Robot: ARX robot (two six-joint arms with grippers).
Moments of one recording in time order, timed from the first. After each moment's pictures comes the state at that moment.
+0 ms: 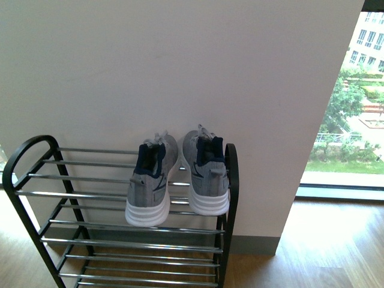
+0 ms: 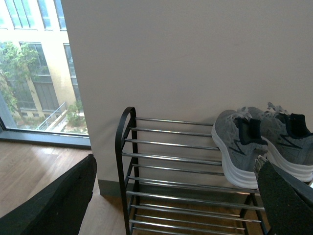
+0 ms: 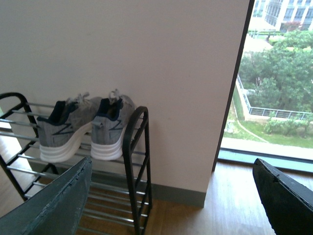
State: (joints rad) left arm 0.00 0.02 0.01 0.00 0.00 -0.01; right arm 0.00 0.01 0.02 0.00 0.00 -0.01
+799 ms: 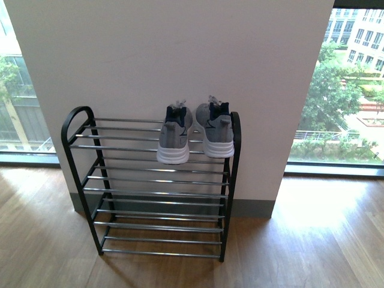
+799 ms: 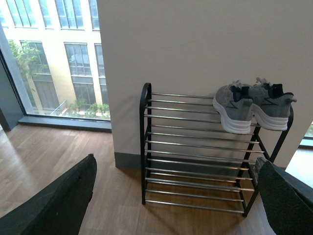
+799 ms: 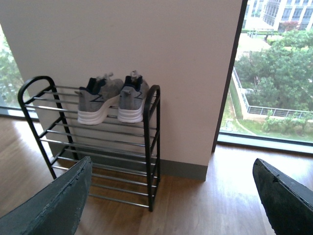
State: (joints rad) left arm 0.00 0.02 0.01 0.00 0.00 -0.01; right arm 0.00 0.00 0.02 0.00 0.00 -0.01
